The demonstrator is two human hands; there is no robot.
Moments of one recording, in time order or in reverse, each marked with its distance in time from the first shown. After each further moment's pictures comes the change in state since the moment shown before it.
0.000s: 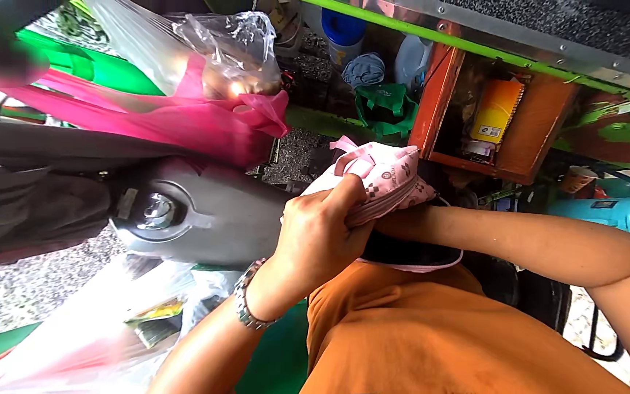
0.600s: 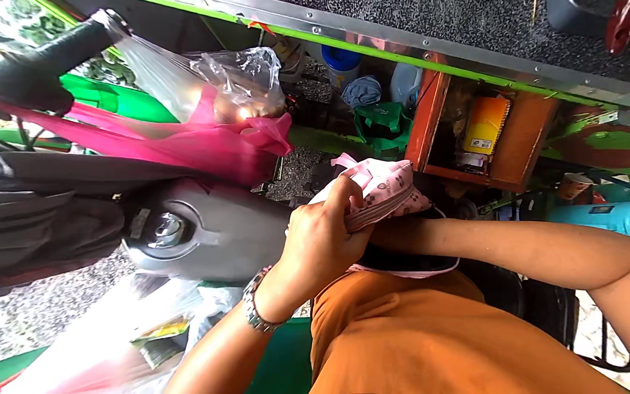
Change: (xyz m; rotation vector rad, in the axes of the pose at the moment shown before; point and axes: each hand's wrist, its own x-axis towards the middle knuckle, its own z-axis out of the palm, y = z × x) left_hand 0.001 -0.004 0.002 -0.008 -0.073 -0.099; right_hand -0.004 0.007 0.001 -0.079 -0.245 -0.107
